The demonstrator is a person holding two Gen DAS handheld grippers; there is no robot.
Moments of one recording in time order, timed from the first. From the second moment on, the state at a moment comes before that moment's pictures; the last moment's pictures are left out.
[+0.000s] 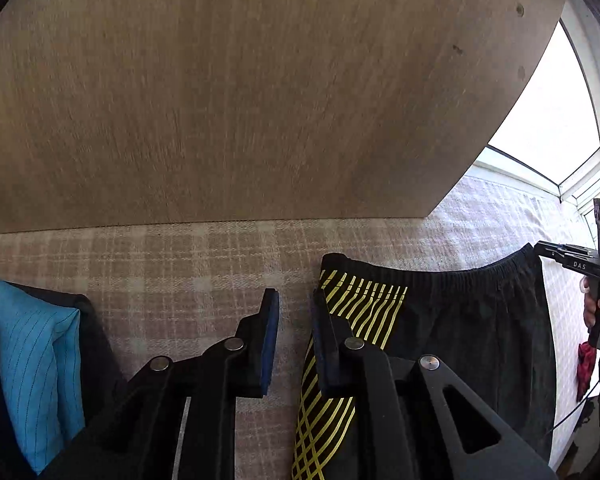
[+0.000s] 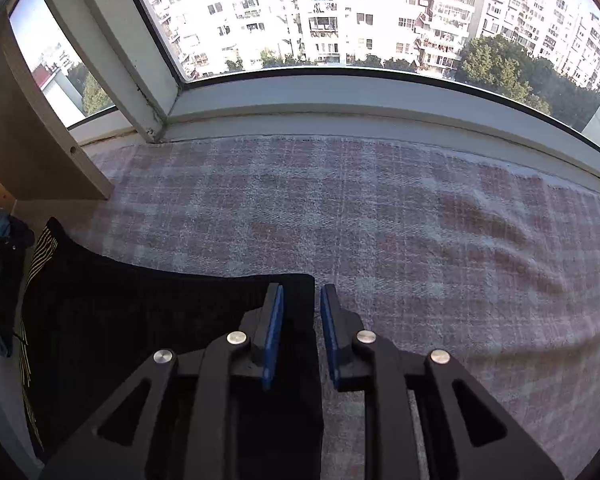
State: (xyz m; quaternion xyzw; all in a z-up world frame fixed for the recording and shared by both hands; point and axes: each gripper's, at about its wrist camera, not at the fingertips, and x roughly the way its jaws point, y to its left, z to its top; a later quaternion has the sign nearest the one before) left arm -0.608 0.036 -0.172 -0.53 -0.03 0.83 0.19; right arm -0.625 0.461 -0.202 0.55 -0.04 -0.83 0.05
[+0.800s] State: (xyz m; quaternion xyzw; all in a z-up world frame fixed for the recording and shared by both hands) left arm -0.343 0.084 -0.178 -0.55 0.13 0.77 0.29; right arm -0.359 0.398 -0.214 0.61 0.00 -0.79 0.09
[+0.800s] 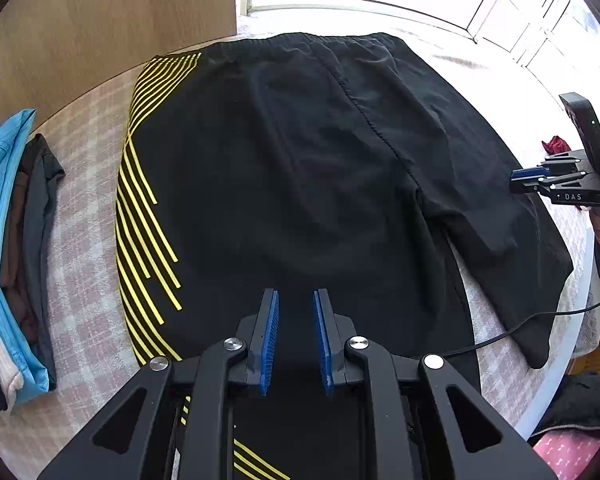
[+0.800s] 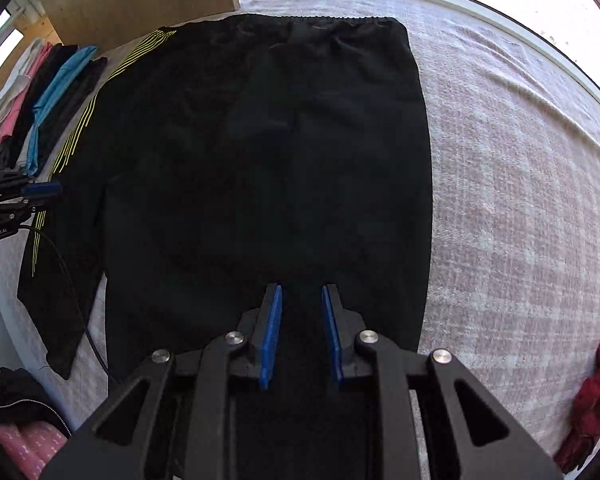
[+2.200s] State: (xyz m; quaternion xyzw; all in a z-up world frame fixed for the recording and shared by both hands) left arm -0.161 0.359 -0.162 -0.55 0.09 0.73 0.39; right arm -0.325 0.576 -0.095 0.50 -0.16 -0.82 0.21
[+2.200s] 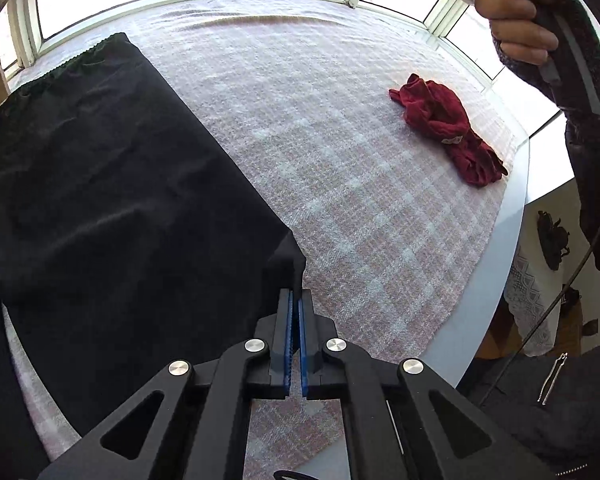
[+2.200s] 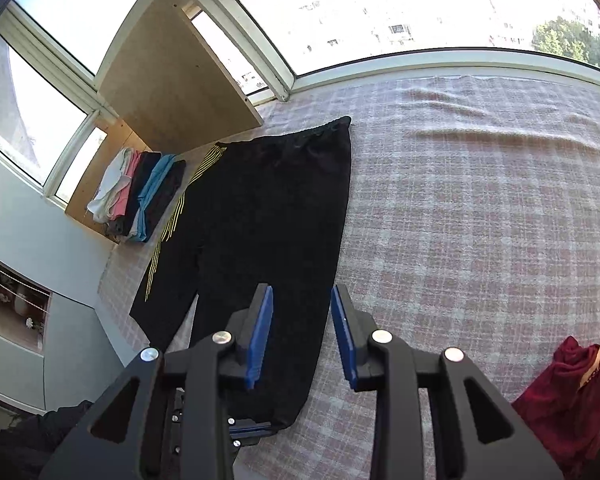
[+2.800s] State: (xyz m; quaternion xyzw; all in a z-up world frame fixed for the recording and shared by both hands) left arm -0.207 0.248 -0.109 -0.50 -0.08 0.80 0.32; right arm -0.590 0.483 -0.179 0.57 -0.10 -0.81 0.14
